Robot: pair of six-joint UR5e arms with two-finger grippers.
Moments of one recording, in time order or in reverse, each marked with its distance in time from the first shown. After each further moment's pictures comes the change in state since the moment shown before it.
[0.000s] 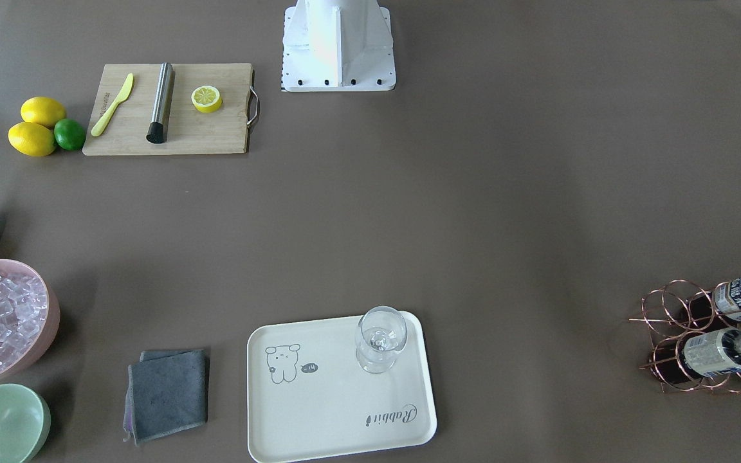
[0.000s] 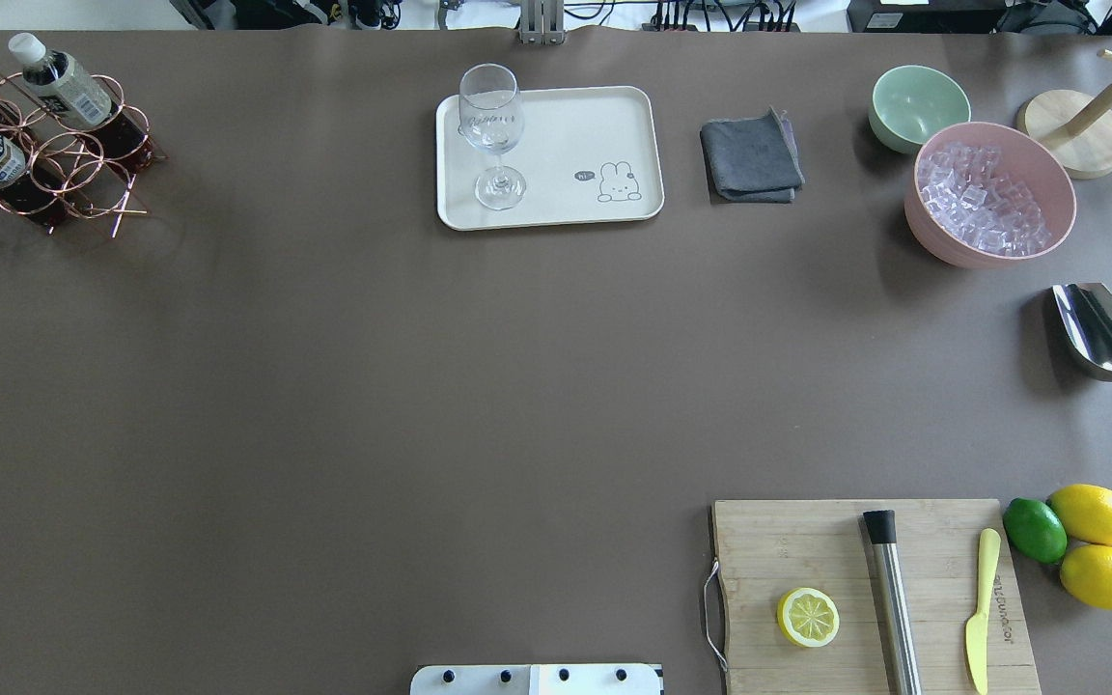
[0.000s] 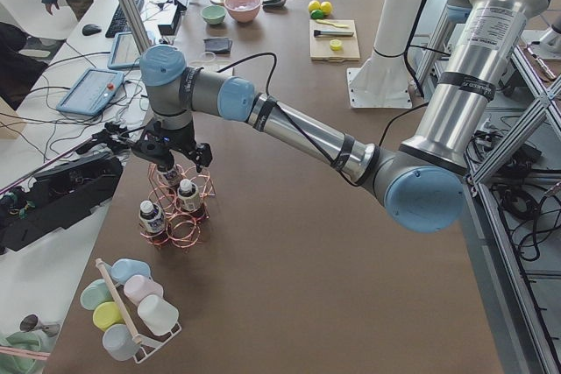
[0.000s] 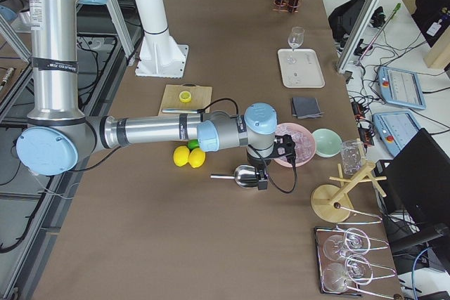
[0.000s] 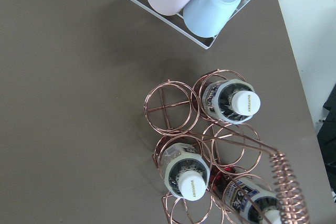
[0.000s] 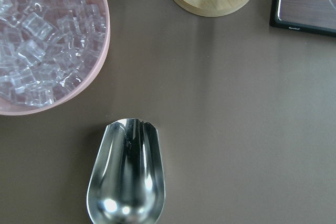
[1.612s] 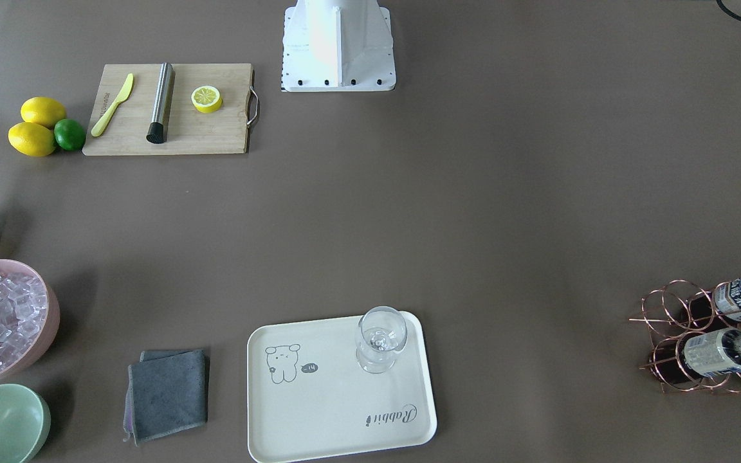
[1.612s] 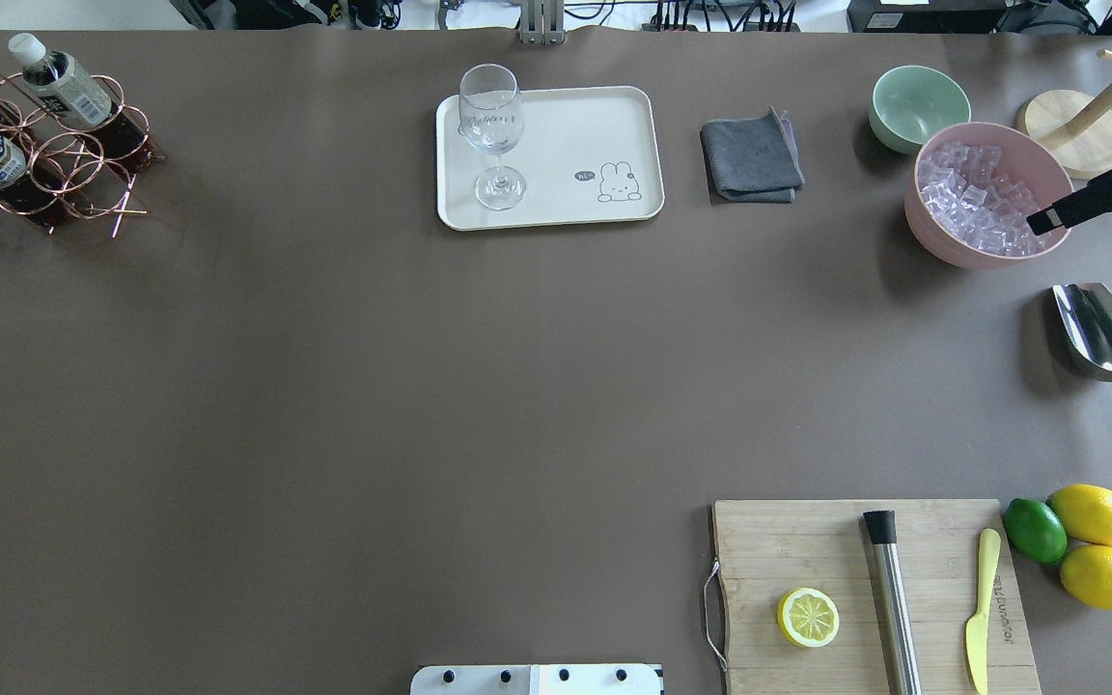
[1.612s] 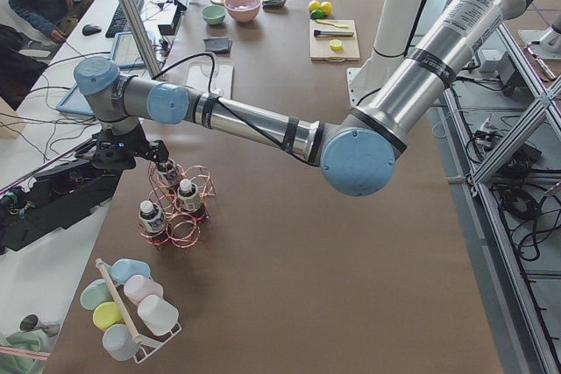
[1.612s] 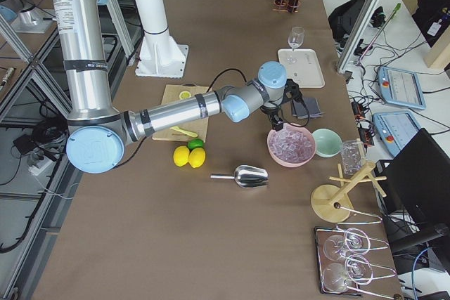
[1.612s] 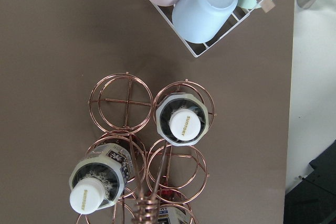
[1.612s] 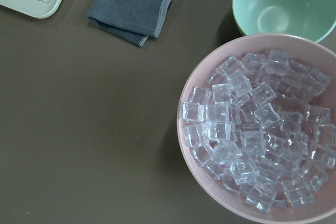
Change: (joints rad) left arm 0.046 -0.277 0.457 -0.133 0.013 -0.340; right arm -0.222 0.142 0.039 0.228 0.133 0.118
